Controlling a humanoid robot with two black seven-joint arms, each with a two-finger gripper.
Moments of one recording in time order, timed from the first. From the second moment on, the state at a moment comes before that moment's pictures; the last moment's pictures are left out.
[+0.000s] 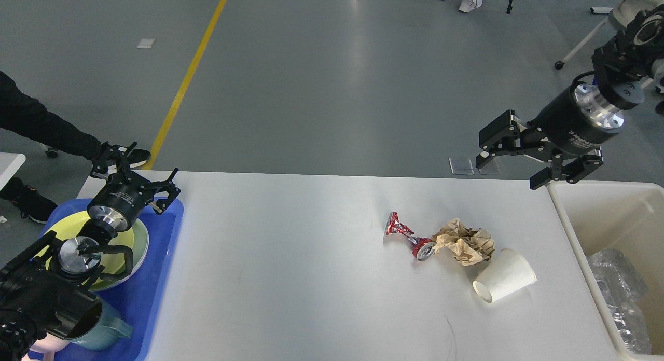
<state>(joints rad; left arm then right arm) -0.61 0.31 -0.96 -0.43 -0.20 -0.52 -0.04 2.07 -0.51 -1.17 1.23 0.02 0.82 -0.14</state>
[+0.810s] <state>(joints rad) -0.61 0.31 -0.96 -0.43 -0.20 -0.52 -0.04 1.26 -0.42 -0.91 0.89 0.07 0.48 -0.14</state>
